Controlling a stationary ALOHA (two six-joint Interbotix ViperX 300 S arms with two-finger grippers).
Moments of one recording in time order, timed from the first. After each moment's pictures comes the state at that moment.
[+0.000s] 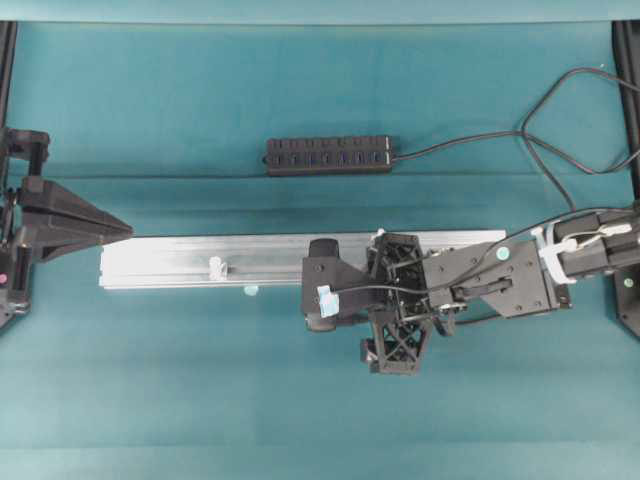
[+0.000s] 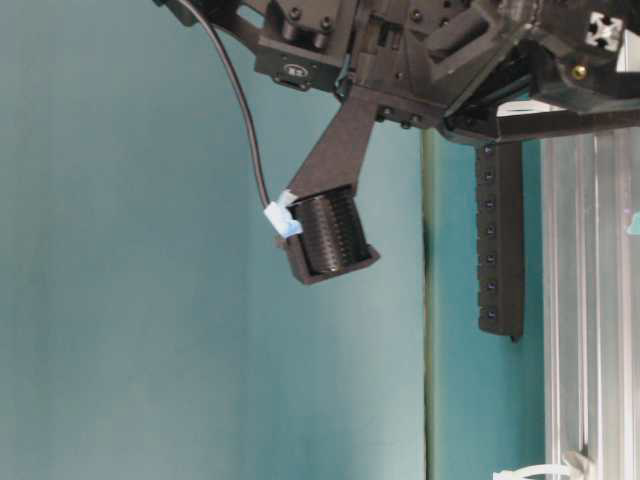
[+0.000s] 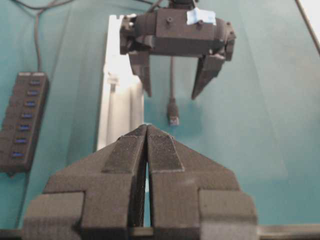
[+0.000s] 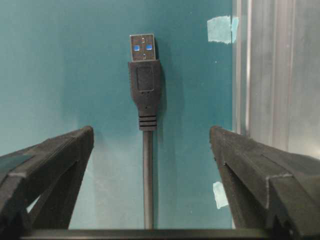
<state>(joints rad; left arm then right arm) 0.00 -0.93 1.05 0.01 0.17 -0.03 0.11 0.22 0.48 -0.05 0.57 0.19</state>
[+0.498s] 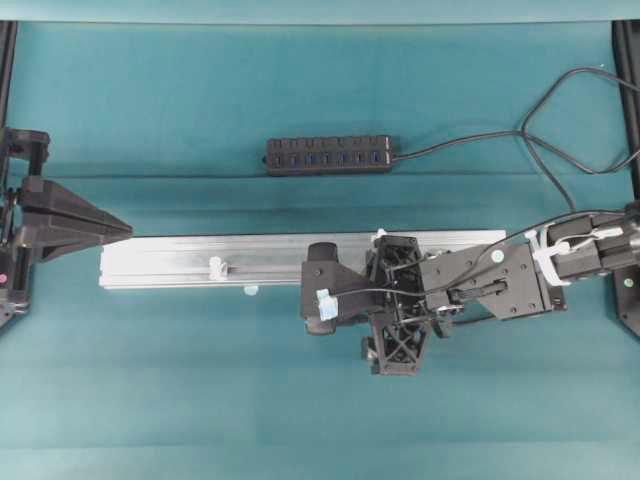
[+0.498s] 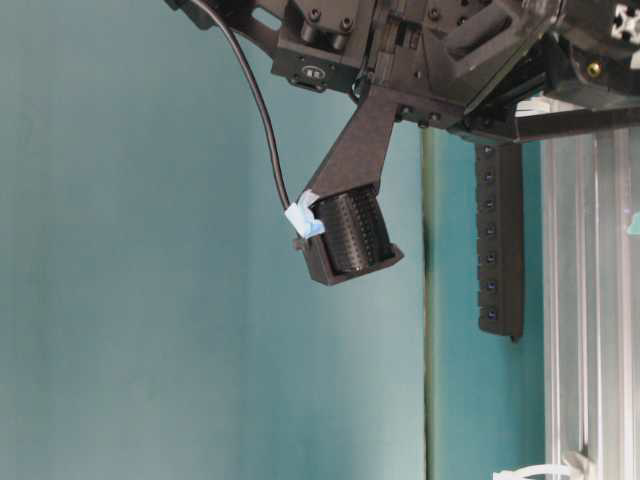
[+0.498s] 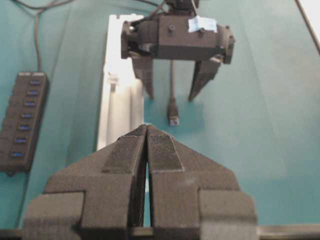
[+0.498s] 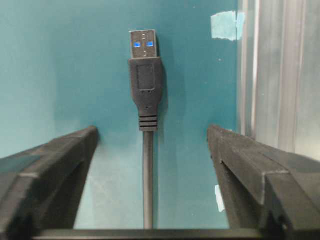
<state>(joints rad) 0.00 -0.93 1.05 0.01 0.17 -0.03 0.12 0.23 0.48 -0.05 0.58 0.15</state>
